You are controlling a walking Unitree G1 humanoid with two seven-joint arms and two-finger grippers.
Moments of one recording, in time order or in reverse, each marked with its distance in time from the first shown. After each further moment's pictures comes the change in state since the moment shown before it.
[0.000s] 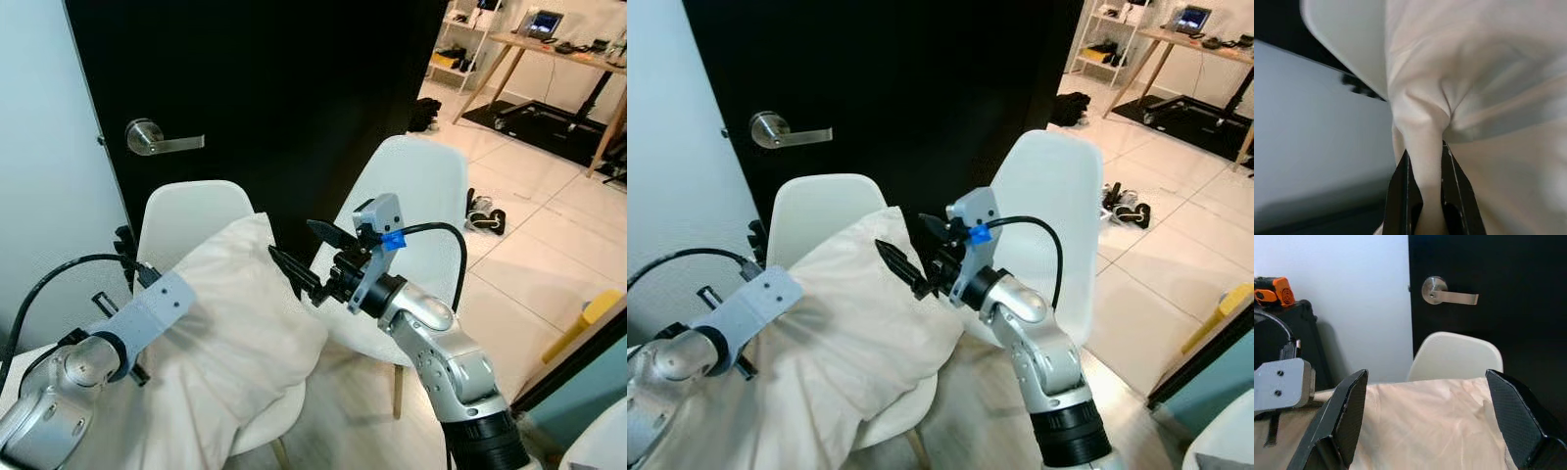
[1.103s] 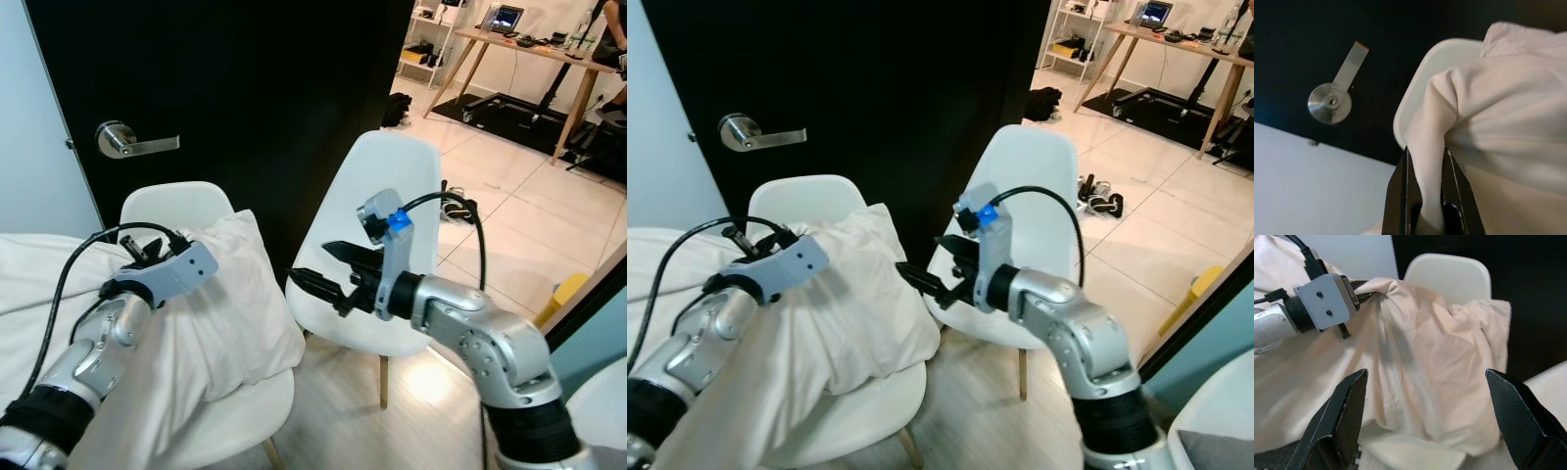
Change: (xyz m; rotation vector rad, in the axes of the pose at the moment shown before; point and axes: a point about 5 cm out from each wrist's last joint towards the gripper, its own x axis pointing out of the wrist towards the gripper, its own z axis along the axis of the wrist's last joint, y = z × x) left arm 0.067 0.010 0.028 0.131 -0.310 0.376; right arm -0.025 -0.016 0.014 0.062 0.351 0.010
